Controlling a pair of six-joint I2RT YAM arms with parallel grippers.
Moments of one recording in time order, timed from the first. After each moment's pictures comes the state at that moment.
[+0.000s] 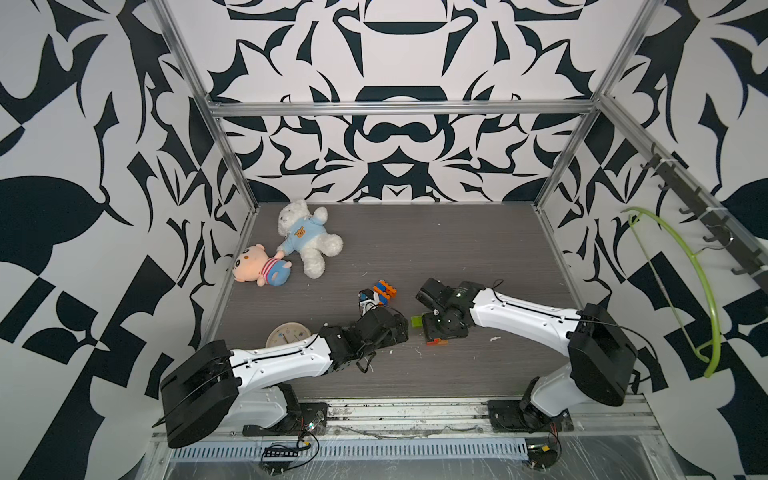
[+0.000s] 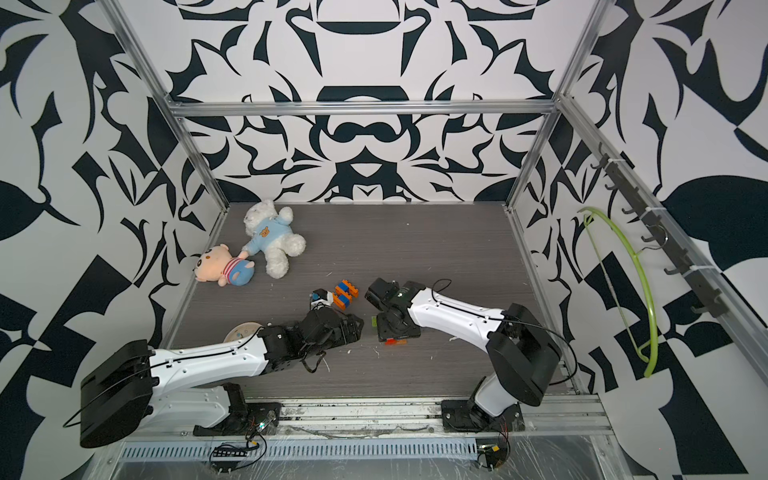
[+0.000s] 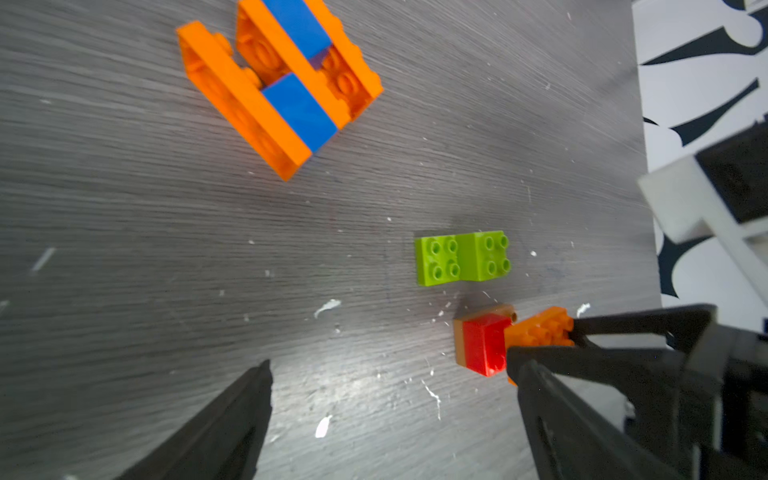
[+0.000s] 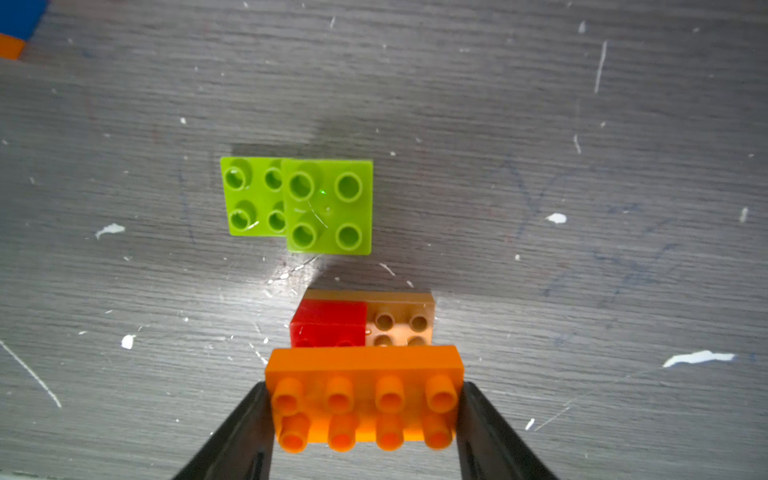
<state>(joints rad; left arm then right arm) -1.07 1.26 0.58 -0.10 -0.22 -1.10 0.85 1.54 1.01 -0.87 0.06 0.75</state>
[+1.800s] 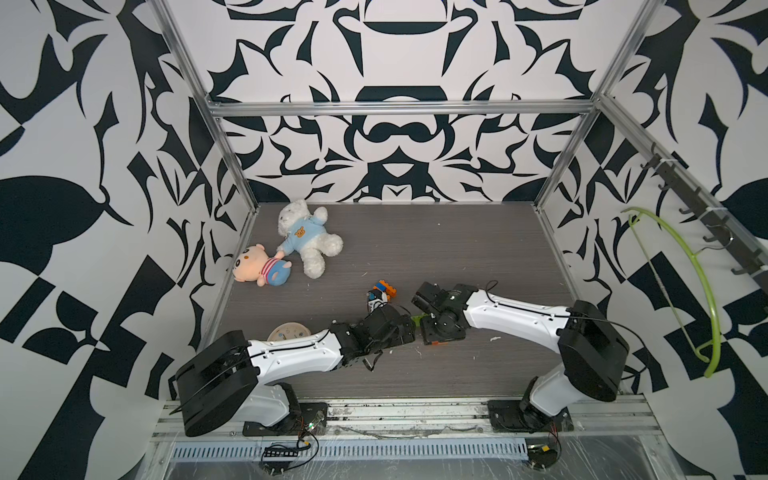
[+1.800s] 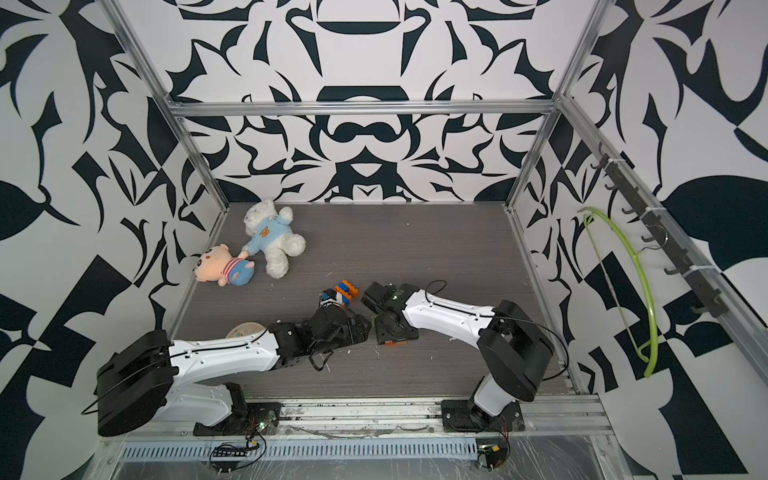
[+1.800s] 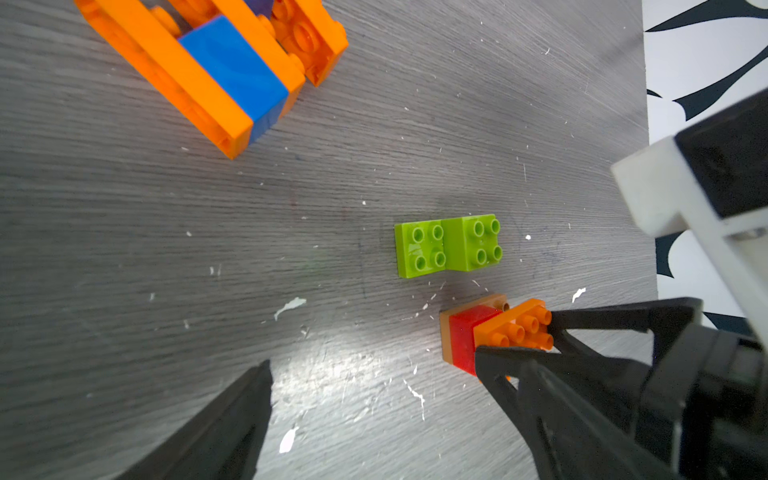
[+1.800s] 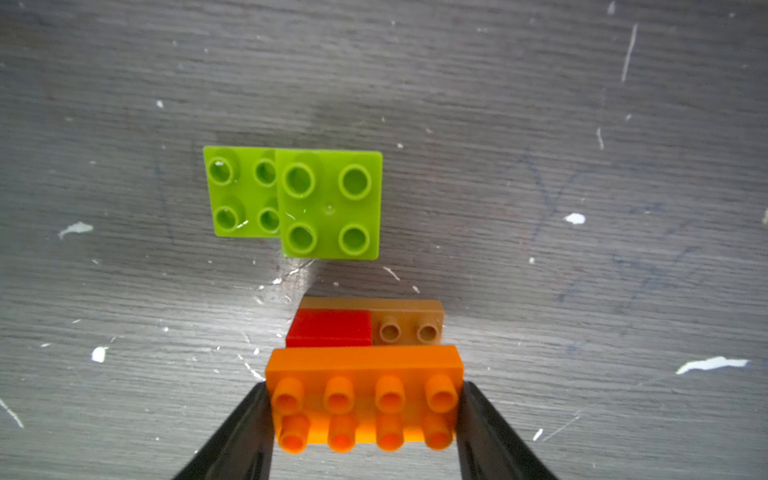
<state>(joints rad) -1.07 1.35 0.62 -0.07 -0.17 -1.10 0.88 1.59 1.00 -0.86 0.07 0.76</state>
